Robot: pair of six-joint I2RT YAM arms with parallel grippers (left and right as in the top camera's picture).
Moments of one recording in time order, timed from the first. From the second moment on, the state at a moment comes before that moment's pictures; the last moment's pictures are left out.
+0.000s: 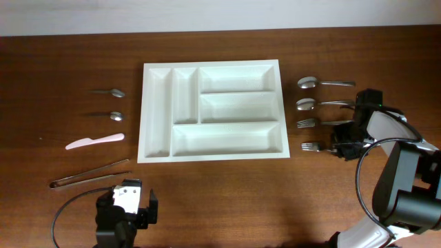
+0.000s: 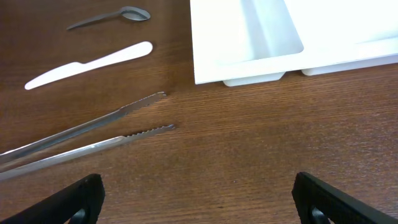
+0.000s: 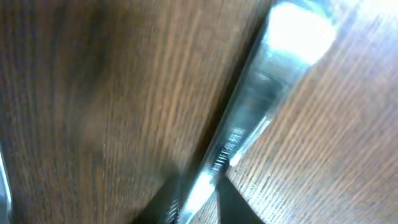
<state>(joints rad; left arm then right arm) -0.02 0.01 0.19 -0.80 -0.08 0.14 -0.29 1.85 1.09 -0.73 -0.08 1.13</state>
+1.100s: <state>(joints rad) -0.02 0.01 0.19 -0.80 -0.08 0.14 -0.29 1.89 1.22 -0.85 -0.08 0.95</state>
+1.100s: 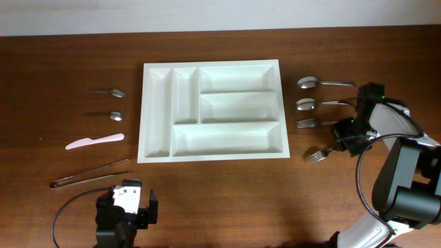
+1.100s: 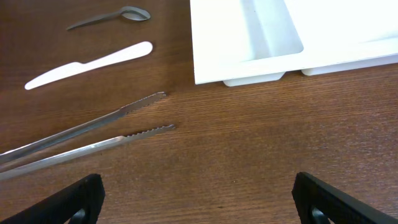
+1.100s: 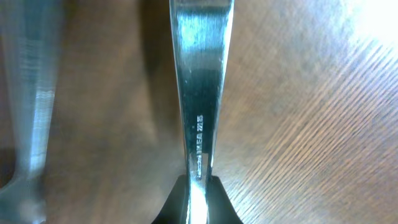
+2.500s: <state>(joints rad) -0.02 0.01 0.19 -0.80 -0.08 0.14 0.30 1.90 1.76 -0.56 0.03 1.12</state>
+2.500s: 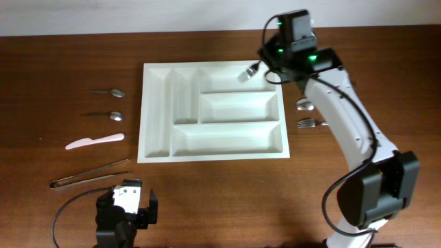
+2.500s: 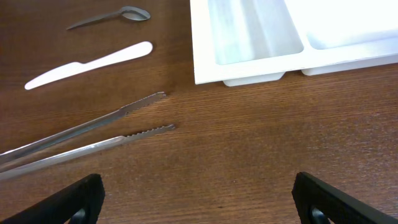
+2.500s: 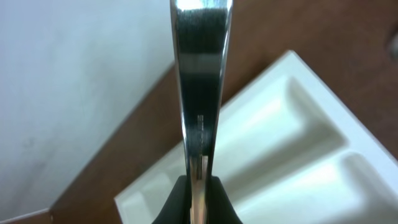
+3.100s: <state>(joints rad) -0.02 0.01 0.19 -0.80 -0.08 0.14 0.36 2.13 1.76 -0.28 0.05 1.19</state>
